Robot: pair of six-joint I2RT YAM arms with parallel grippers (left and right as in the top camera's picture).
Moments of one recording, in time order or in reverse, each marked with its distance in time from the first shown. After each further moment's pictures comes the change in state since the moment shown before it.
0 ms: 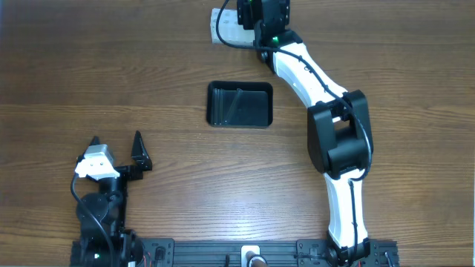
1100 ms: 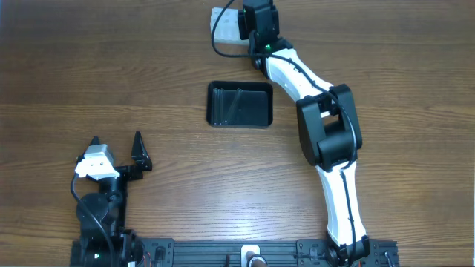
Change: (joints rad) left arm 0.000 0.000 0.000 0.000 0.000 0.000; right arm 0.013 0.100 0.000 0.097 0.008 -0.103
